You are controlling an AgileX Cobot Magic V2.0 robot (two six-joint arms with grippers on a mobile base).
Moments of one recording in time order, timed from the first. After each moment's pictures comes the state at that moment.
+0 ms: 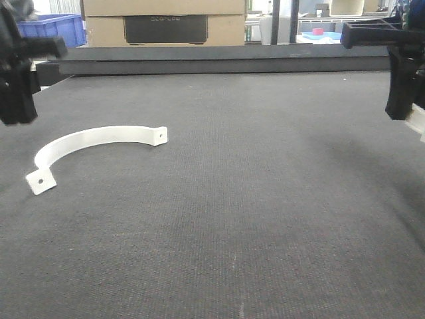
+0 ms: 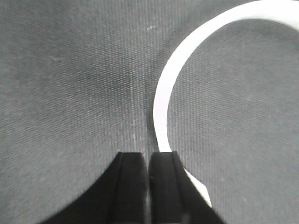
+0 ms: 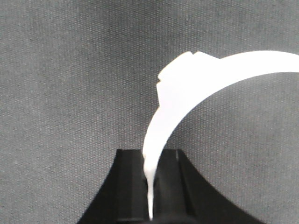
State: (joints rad) left arm -0.11 1.83 -1.49 -0.04 1.09 -0.05; right arm 0.30 1.59 -1.27 0.02 1.09 0.27
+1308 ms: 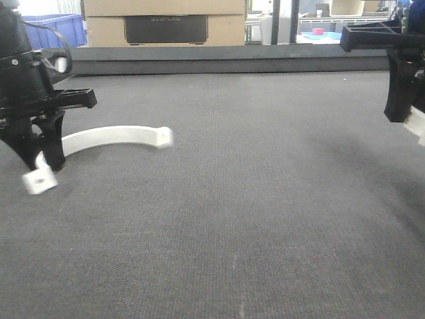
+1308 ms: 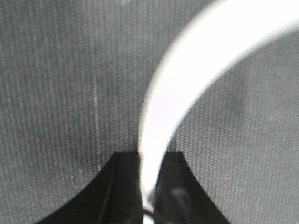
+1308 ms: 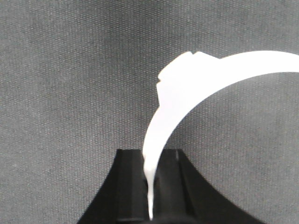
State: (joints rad) left arm -0.15 1.97 -1.50 -0.07 1.06 -0.10; right arm 0.30 1.59 -1.26 0.02 1.07 0.28
